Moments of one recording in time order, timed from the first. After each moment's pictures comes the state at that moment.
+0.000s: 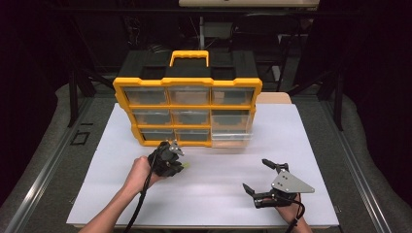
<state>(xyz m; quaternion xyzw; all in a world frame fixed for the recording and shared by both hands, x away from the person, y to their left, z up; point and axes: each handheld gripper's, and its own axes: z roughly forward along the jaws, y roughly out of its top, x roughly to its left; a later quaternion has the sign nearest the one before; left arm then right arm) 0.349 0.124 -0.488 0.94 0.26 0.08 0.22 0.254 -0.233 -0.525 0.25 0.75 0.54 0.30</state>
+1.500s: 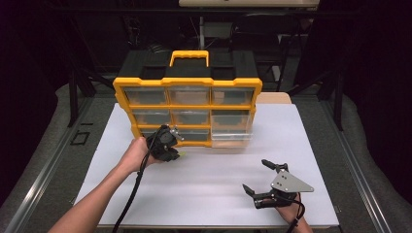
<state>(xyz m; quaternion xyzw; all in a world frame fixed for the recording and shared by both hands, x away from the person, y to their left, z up) 0.385 0.123 -0.453 0.96 0.21 0.07 0.17 0.254 -0.234 -0.525 0.25 0.75 0.54 0.29</state>
